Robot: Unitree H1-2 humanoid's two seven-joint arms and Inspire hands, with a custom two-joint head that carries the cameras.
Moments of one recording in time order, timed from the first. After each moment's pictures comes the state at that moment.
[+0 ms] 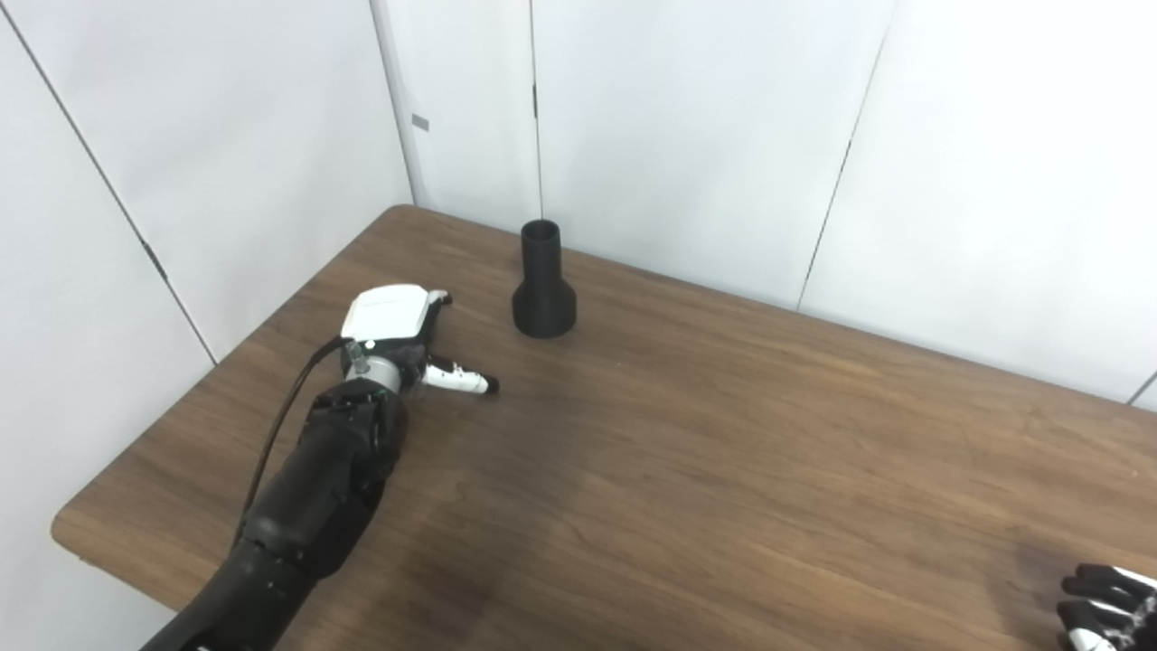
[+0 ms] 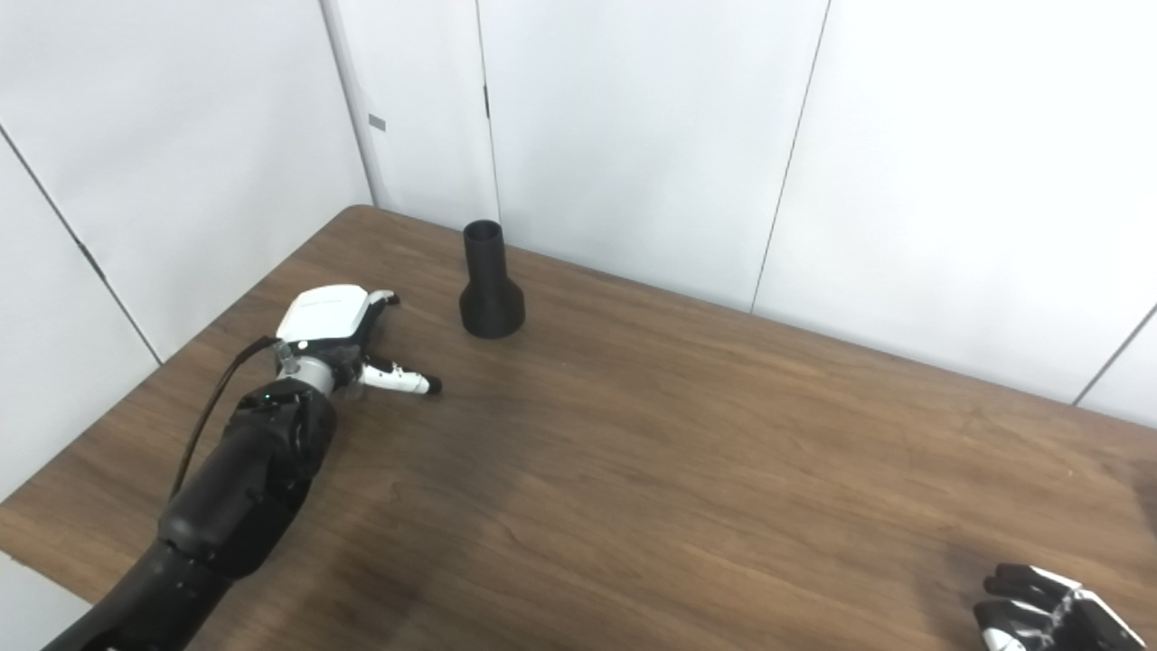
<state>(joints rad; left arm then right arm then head) -0.23 0.53 0.03 0.02 1.00 0.47 -0.27 0.06 -0.18 -0.08 -0.10 -0.02 -0.06 0.03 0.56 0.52</state>
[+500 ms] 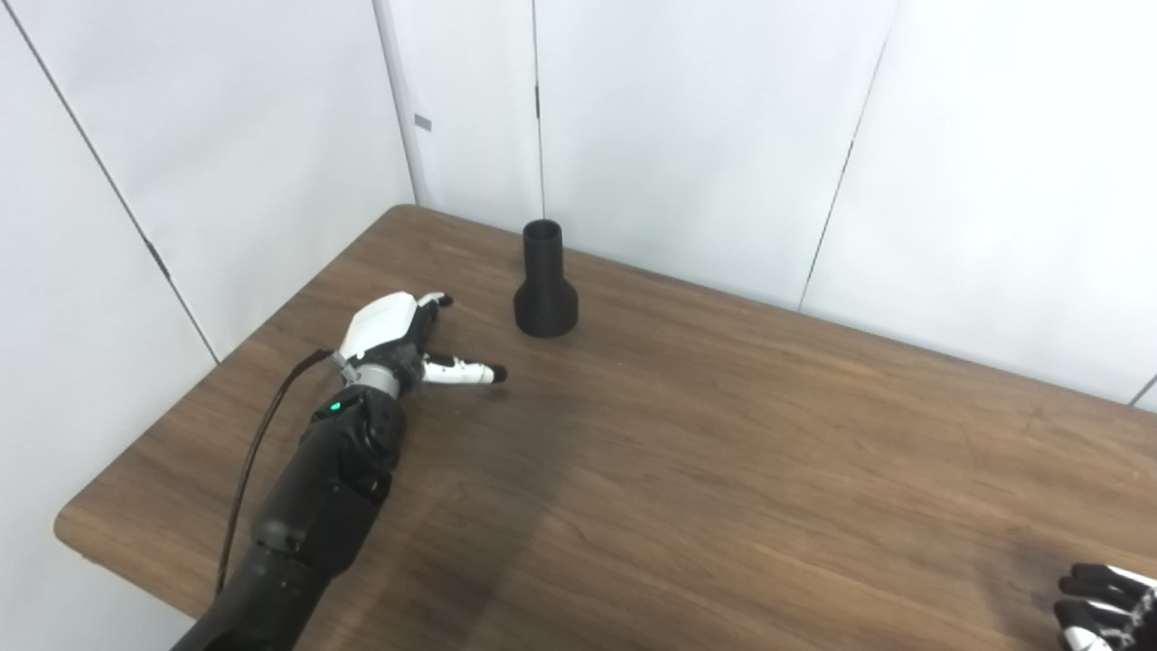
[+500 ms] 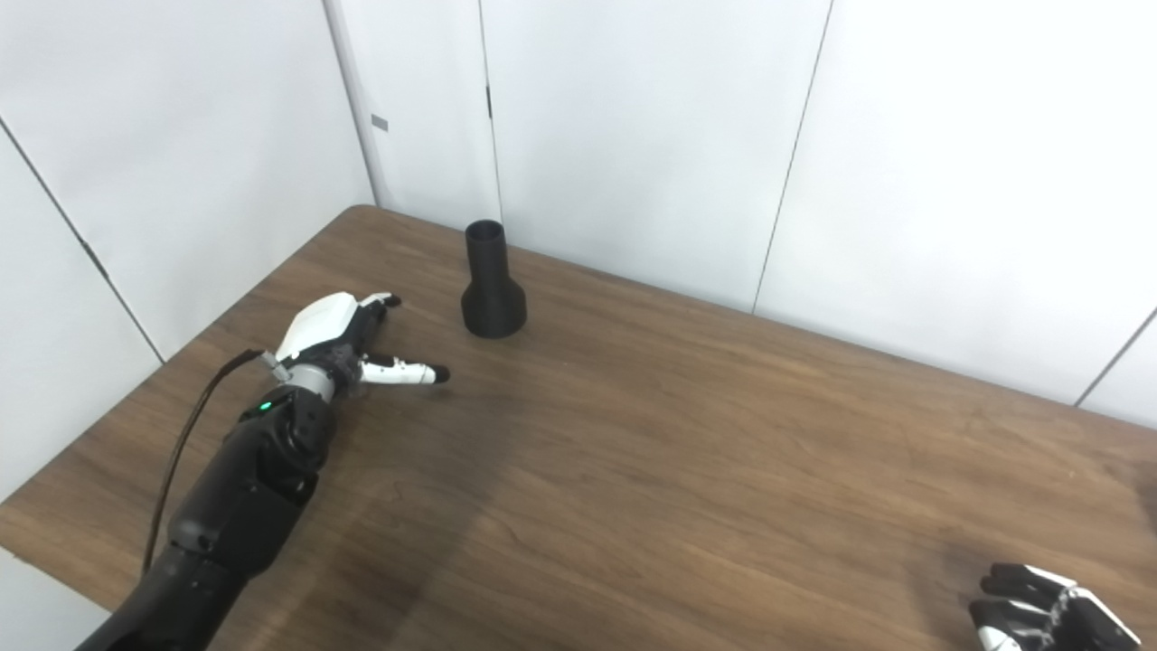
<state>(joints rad) -0.24 0.47 0.12 0.09 0.66 0.45 -0.14 0.06 -0.18 -0.07 -0.10 -0.09 -0.09 0.00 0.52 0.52</state>
